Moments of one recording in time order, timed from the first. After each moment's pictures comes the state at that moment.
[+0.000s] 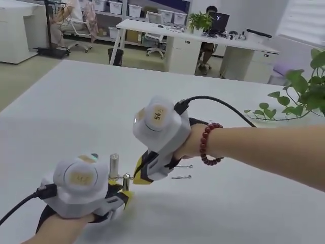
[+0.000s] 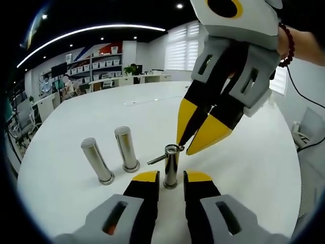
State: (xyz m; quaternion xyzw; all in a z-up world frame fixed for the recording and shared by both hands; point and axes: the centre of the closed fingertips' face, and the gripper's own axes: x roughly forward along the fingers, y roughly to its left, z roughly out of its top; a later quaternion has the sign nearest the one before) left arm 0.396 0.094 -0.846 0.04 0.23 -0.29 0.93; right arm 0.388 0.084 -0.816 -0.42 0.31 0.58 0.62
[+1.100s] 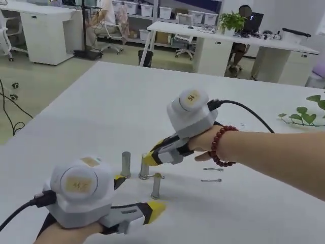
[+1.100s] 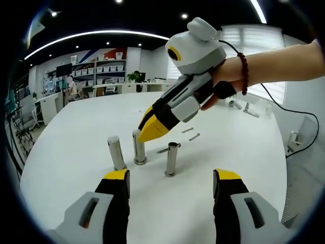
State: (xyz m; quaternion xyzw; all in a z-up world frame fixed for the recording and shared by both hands) left arm 0.360 0.125 -0.815 0.01 0.20 -0.29 0.94; right arm 0.443 0.136 -0.810 -0.22 0.30 0.54 0.75
